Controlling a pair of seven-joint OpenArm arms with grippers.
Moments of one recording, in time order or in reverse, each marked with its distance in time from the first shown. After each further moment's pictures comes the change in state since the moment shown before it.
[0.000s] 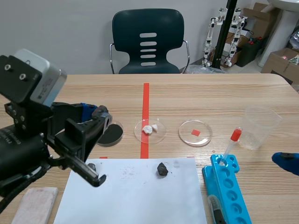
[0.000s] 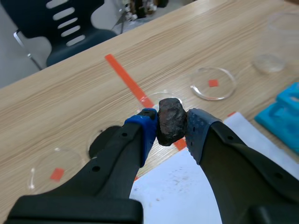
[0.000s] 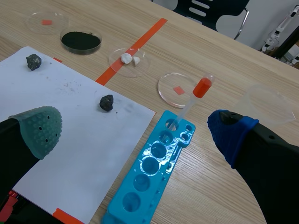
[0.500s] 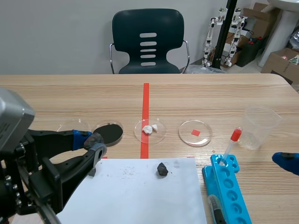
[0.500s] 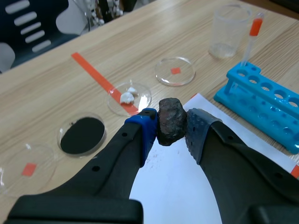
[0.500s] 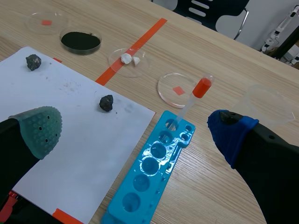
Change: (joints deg) left arm 12.0 -3.0 -5.9 0.4 1.6 -9.0 -12.3; right arm 0.0 0.0 0.0 0.0 0.0 0.0 0.0
